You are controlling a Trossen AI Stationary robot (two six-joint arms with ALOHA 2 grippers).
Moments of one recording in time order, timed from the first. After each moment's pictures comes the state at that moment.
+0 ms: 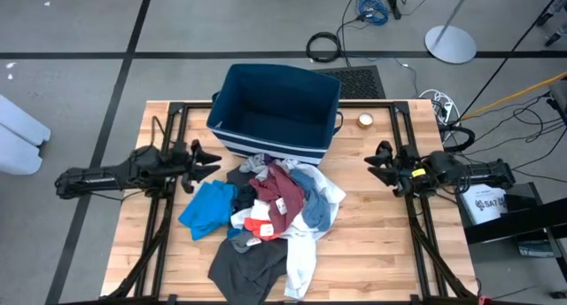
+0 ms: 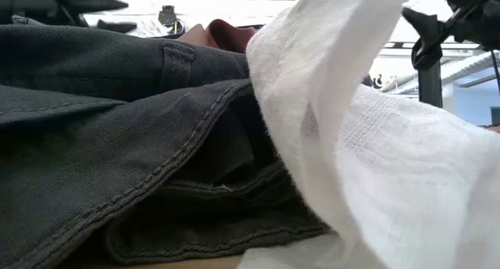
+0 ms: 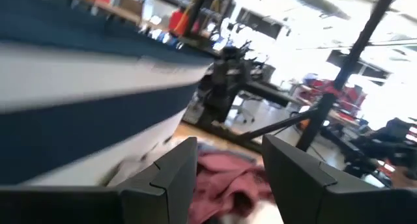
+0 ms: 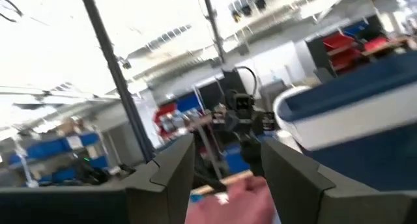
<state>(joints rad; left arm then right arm) 0.11 0.16 0.18 0.08 0.07 -0.38 0.06 0.03 0.02 0.40 0.06 0.41</state>
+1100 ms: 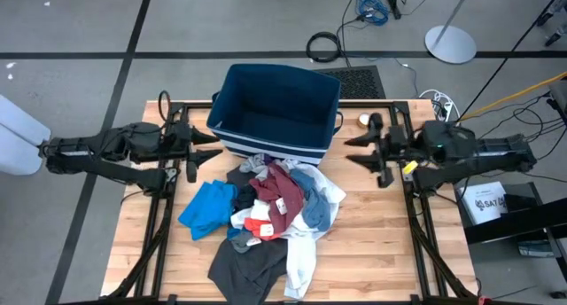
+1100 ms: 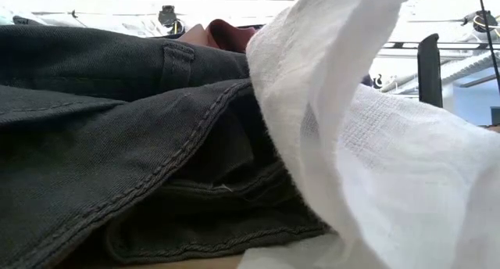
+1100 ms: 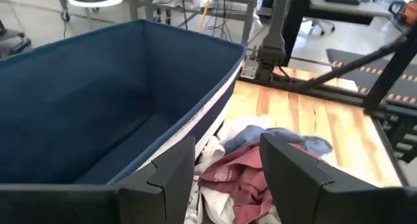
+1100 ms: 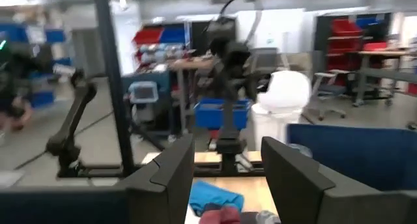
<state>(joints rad) -0.05 0.70 1.00 -0.61 -0.28 -0.20 0.06 0.79 0.82 0.07 -0.01 0.06</state>
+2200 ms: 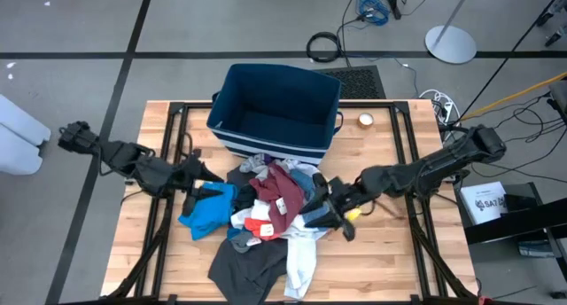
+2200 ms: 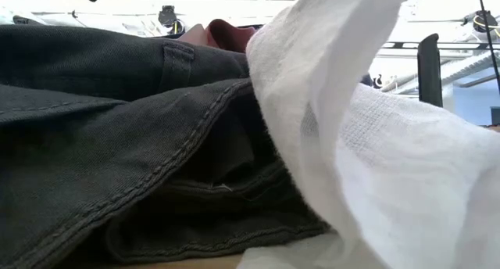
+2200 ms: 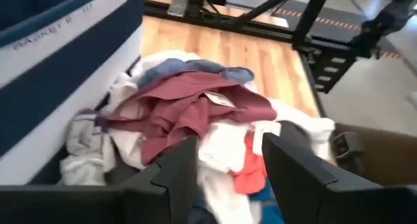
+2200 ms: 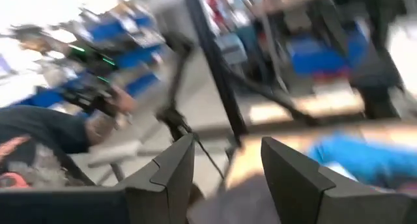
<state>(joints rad) -0.44 0.75 0.87 -0.61 -0.35 -0.39 0.33 1.34 0.92 0.39 -0.06 0.40</state>
